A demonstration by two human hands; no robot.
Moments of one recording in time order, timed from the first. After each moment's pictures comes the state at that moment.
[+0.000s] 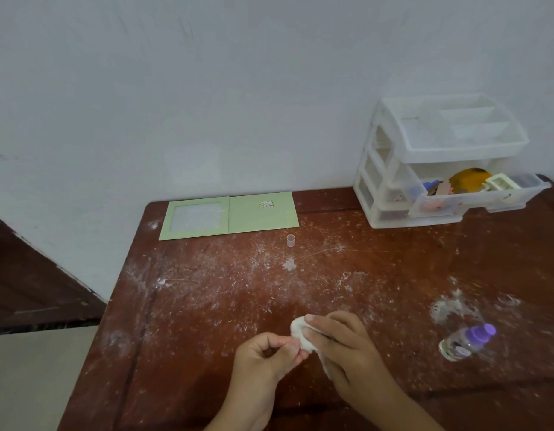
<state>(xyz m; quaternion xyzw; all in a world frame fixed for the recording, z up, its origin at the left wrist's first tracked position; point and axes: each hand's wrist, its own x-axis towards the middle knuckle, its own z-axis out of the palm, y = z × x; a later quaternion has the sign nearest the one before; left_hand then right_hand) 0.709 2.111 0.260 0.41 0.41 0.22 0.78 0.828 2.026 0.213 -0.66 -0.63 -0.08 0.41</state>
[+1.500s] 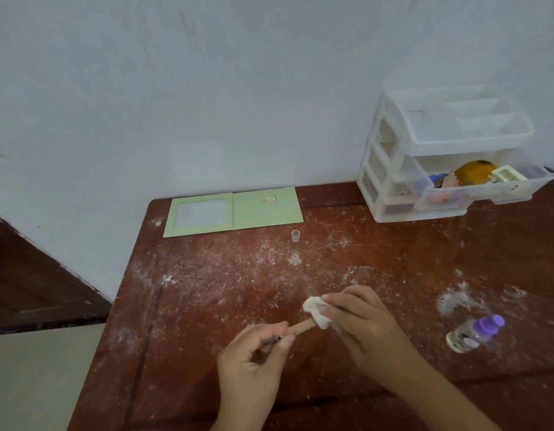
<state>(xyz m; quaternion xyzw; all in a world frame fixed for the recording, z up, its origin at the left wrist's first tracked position) 0.689 2.118 0.245 0.68 0.32 0.43 0.51 0.839 2.032 0.245 -0.68 -0.64 -0.11 0.34</state>
